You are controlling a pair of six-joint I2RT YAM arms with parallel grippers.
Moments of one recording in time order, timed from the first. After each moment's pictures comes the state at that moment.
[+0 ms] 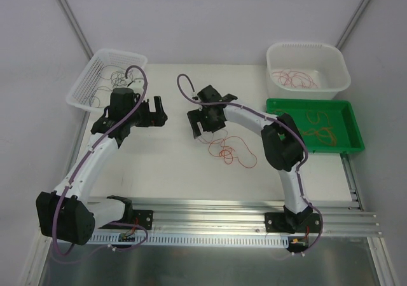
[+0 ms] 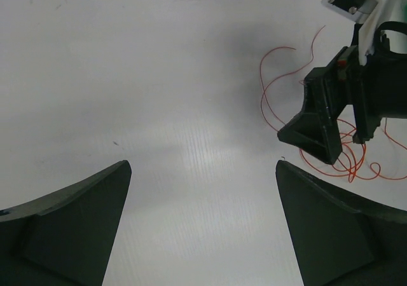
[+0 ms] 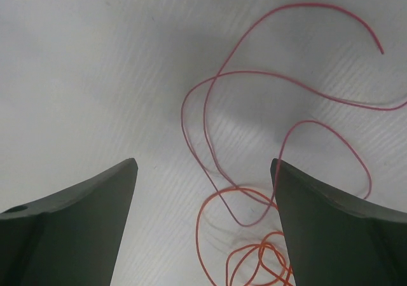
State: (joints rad) left arm -0.21 1.15 0.98 -0.44 0.15 -0.22; right arm 0.70 2.10 1.68 -0.67 -0.14 0.25
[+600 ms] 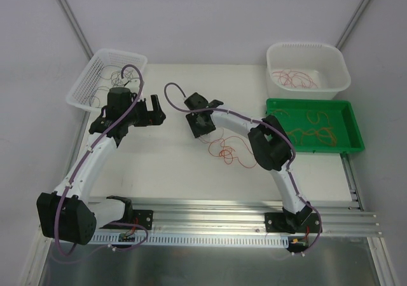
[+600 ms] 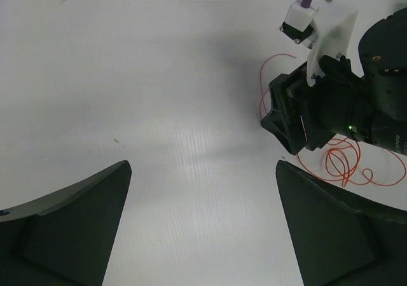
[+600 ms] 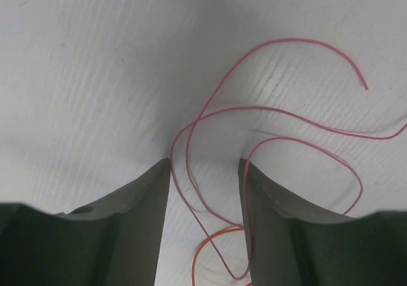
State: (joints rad) left arm -0.17 1.15 0.98 -0.44 0.17 -0.25; right arm 0.80 2.25 1.78 -0.67 0.11 0.27
